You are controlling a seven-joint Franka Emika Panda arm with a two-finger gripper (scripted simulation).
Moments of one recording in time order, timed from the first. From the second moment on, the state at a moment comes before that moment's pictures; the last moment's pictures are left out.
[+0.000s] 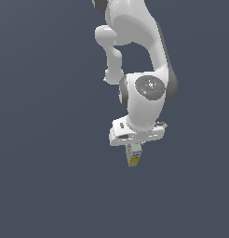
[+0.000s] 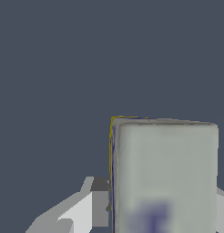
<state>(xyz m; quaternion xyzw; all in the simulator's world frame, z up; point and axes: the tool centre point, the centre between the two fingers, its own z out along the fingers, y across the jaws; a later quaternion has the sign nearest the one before) 0.072 0.081 0.152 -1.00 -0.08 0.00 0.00</state>
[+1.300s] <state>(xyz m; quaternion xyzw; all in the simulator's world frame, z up) 0.039 0.069 0.177 -1.00 -0.08 0.00 0.00</state>
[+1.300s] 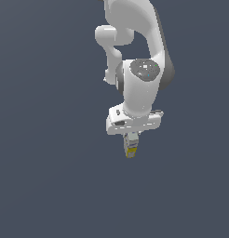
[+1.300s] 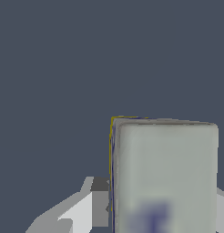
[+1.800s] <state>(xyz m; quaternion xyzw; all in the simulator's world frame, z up) -0.019 0.048 0.224 -1.00 -0.08 0.00 0.00</state>
